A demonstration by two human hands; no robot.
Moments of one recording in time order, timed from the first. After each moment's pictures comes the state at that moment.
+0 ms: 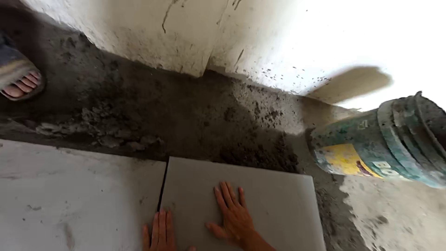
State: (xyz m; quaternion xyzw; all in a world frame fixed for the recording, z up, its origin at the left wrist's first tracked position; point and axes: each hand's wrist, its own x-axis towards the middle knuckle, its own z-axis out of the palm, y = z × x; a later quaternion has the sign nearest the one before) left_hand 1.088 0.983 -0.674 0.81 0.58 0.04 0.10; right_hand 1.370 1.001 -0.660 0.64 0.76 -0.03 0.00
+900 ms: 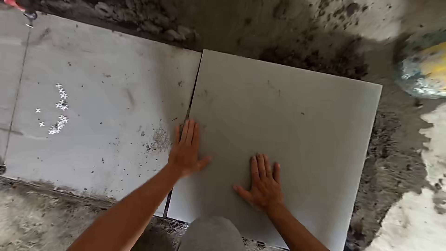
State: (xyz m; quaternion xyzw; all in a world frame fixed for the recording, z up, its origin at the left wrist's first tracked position) left_hand 1.042 0.916 -0.661 0.84 0.51 0.00 0.16; right_hand 1.331 0.762 -0.656 0.68 0.73 -0.08 0.01
